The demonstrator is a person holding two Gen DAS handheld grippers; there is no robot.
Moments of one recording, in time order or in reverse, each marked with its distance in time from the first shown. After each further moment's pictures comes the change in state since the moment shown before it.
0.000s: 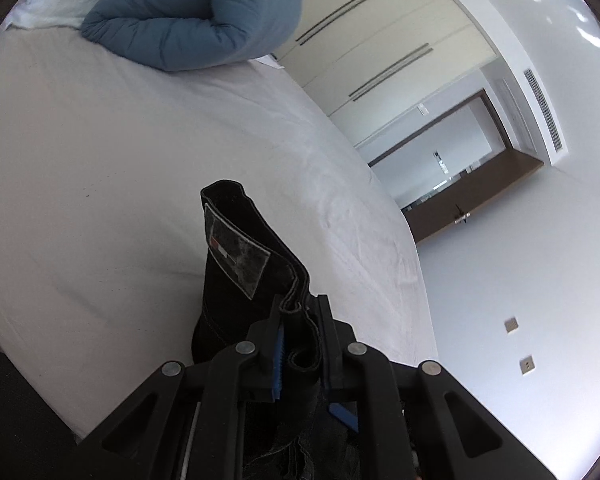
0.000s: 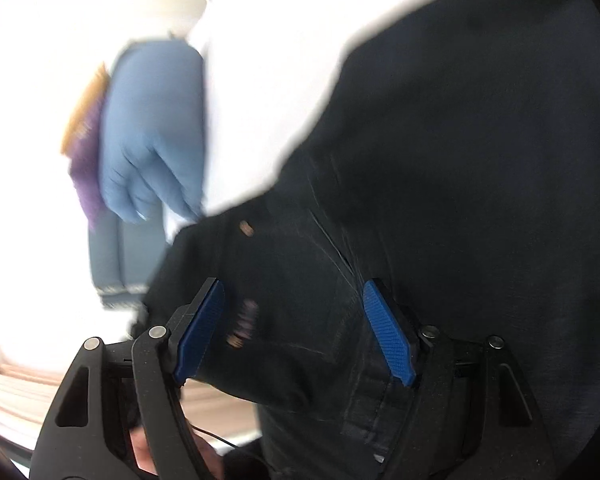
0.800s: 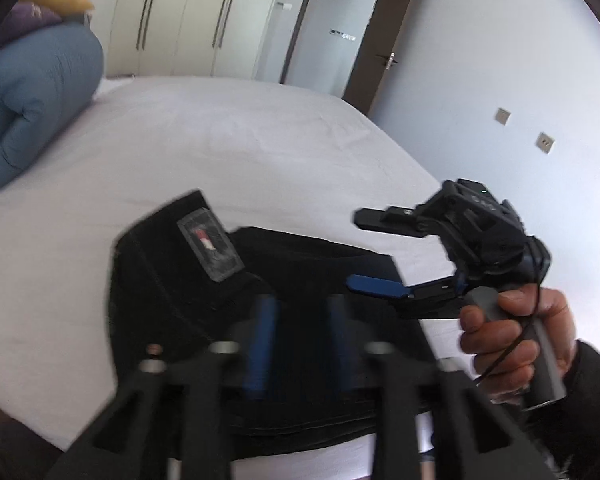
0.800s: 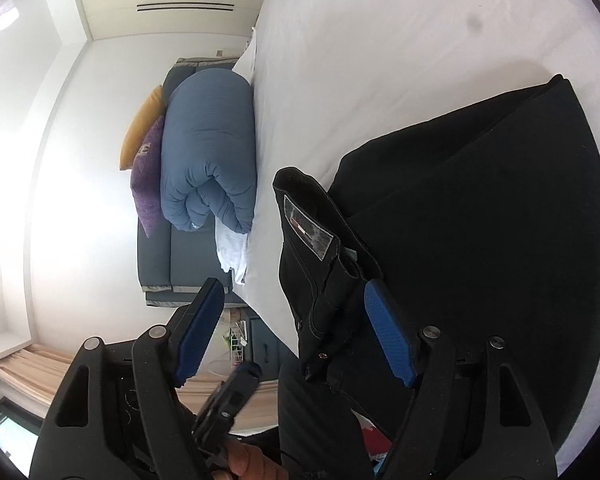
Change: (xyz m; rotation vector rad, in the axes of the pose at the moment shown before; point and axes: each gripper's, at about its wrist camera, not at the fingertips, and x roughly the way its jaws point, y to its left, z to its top) left arm 0.048 -0.143 -0.139 0.715 0.170 0.102; right arm -0.104 -0.027 0.041 -0.053 -0.024 0.152
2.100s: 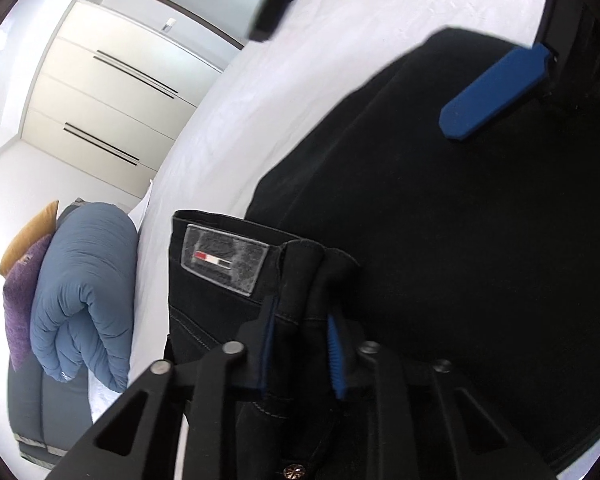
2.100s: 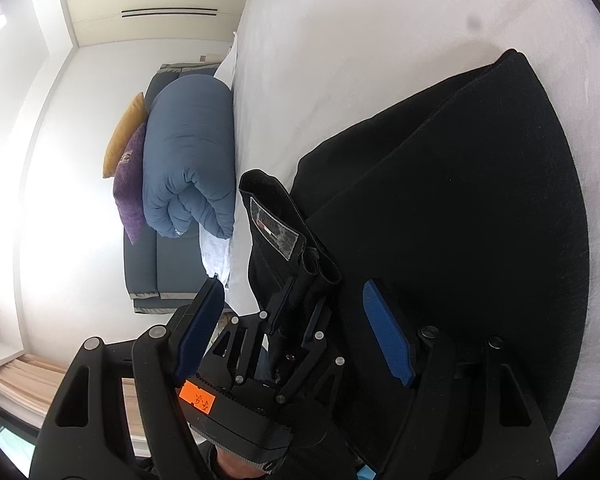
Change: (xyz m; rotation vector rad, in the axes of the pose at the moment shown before) left arm 0.151 -0.041 -0.047 0.810 0.204 0.537; right arm 0.003 -0.035 -0.008 0.018 -0.020 -0.054
